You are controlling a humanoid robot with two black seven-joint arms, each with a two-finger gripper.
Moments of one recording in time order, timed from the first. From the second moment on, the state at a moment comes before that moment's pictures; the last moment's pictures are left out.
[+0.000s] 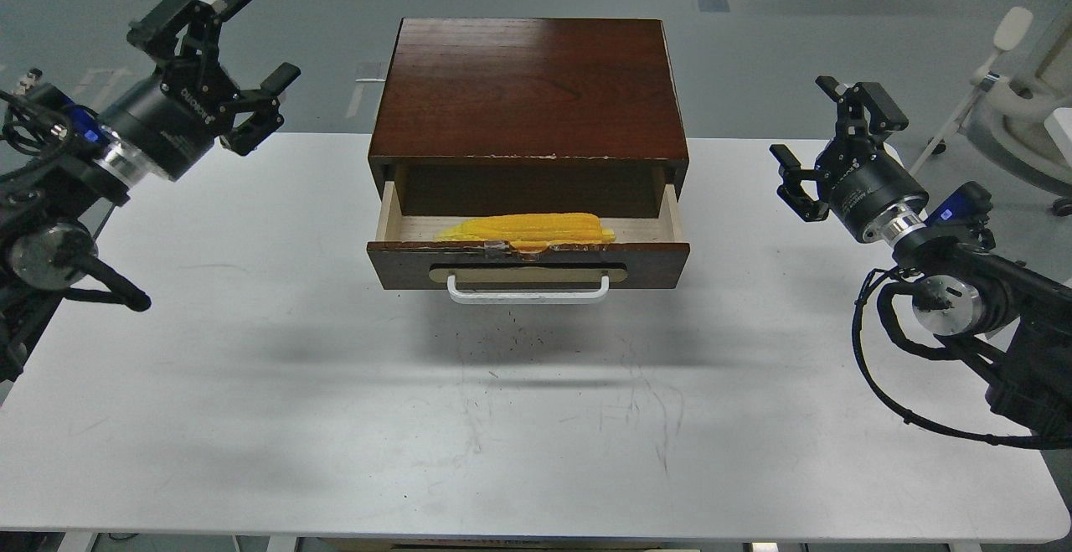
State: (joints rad) left arm -0.78 0.69 -0.70 -1.00 0.47 -0.49 -0.49; right arm 0.78 -0.51 0.35 0.82 0.00 0.28 0.49
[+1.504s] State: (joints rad) left arm -0.58 0.58 -0.46 -1.54 1.31 -0.36 -0.43; right arm 0.75 -0.54 0.35 0.82 -0.01 0.28 0.49
